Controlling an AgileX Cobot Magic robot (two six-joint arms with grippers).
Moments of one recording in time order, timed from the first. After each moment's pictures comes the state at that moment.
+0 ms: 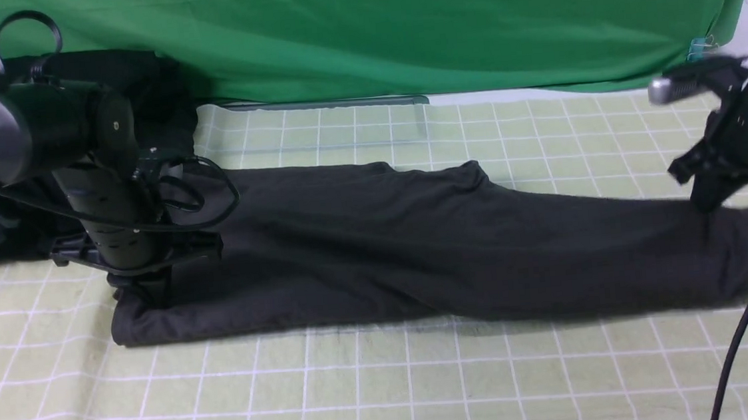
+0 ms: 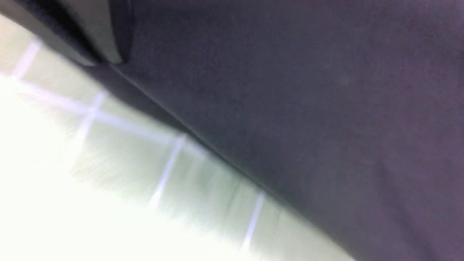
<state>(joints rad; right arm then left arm) -0.02 2.04 -1.65 0.09 1.04 -0.34 -0.14 1.96 -1.37 0.10 0.91 -0.18</state>
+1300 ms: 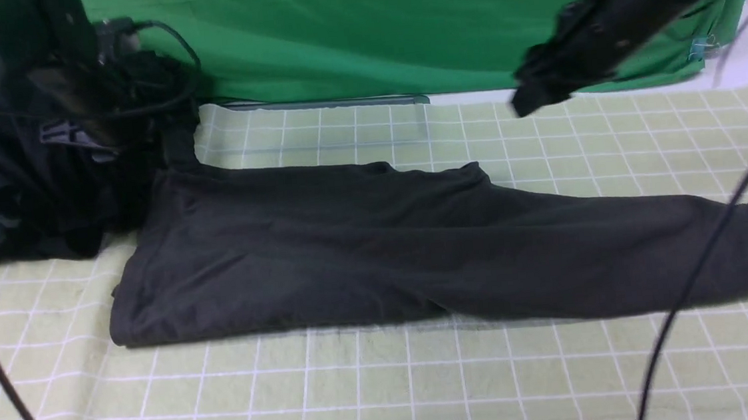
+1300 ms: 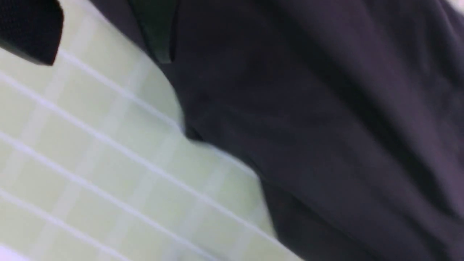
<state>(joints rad) 0.27 2.08 -1.92 0.34 0.92 -0.37 -0.04 2.14 -1.80 0.02 0.82 -0.16</state>
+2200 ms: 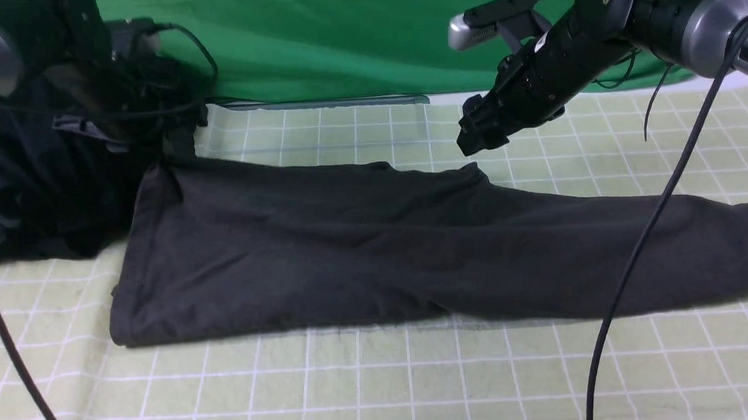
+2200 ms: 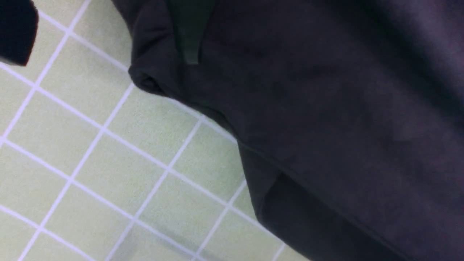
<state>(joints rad) 0.32 2.20 -1.91 0.31 0.79 -0.34 -0.05 2.15 -1.89 0.02 0.88 -0.05</state>
